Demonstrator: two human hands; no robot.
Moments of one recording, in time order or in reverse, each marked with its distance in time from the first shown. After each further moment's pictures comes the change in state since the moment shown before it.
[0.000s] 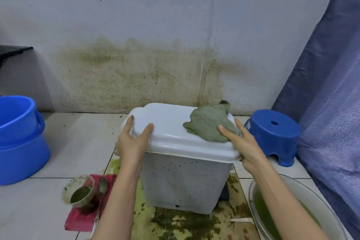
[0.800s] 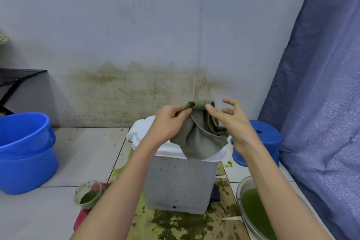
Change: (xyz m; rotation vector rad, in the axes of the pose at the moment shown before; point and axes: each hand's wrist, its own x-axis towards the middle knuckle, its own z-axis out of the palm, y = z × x) left_hand -0.091 0.131 0.008 0.298 -0.552 0.561; right_hand -0.089 -0.099 0.013 -0.136 0.002 -0.254
